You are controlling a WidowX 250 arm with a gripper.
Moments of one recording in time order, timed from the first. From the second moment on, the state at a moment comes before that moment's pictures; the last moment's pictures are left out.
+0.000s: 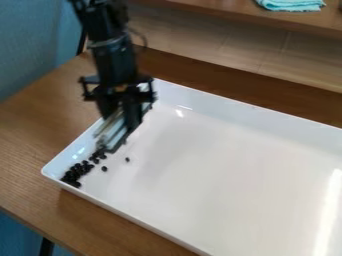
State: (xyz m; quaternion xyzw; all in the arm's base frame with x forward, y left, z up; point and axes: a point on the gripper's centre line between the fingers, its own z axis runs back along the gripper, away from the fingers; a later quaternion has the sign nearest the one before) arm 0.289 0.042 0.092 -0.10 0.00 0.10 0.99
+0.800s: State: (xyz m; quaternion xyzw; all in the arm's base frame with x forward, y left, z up) arm 0.299 -0.120 0.086 -0.04 -0.02 0.03 1.00
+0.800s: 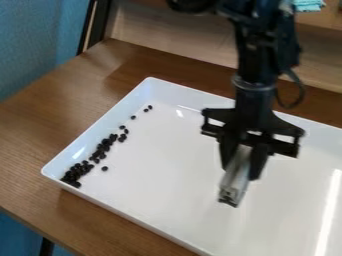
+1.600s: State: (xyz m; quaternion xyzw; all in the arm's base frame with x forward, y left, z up) arm 0.322 -0.159 0.043 -0.04 -0.04 0.02 1.00
